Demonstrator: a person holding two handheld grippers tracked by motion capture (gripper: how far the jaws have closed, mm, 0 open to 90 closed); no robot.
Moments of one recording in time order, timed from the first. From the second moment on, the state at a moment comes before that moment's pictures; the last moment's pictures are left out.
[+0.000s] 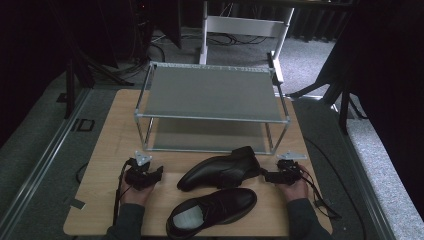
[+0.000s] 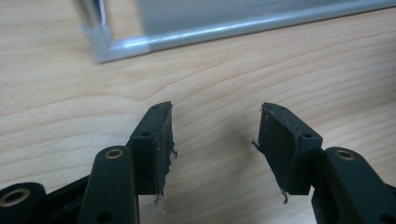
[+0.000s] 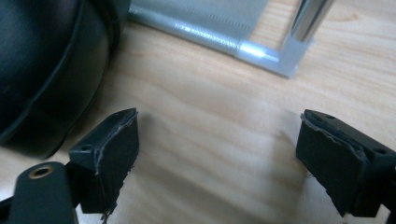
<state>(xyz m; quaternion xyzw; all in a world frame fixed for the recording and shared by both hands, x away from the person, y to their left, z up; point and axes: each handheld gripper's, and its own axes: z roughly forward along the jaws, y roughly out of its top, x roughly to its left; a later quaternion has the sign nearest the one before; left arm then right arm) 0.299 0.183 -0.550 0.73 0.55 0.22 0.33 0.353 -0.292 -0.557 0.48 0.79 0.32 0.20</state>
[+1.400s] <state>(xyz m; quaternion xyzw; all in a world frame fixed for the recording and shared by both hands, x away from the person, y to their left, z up) 0.196 0.159 -0.478 0.81 0.36 0.12 0.46 0.236 -0.253 -0.519 0.38 0.82 0.38 0.18</state>
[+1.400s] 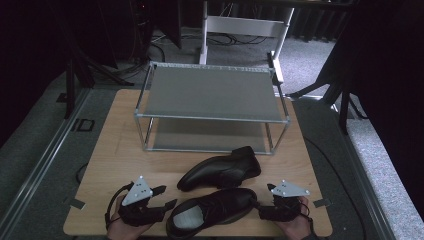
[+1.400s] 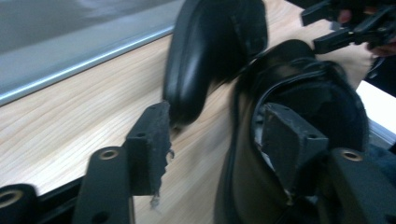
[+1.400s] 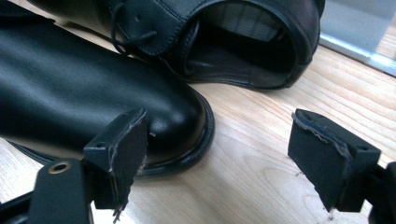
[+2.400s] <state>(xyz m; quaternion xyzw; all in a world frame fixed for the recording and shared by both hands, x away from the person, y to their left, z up) 0.219 0.109 -0.493 0.86 0.30 0.07 0.42 0.236 -0.248 -0.527 0.37 0.83 0.39 0.15</state>
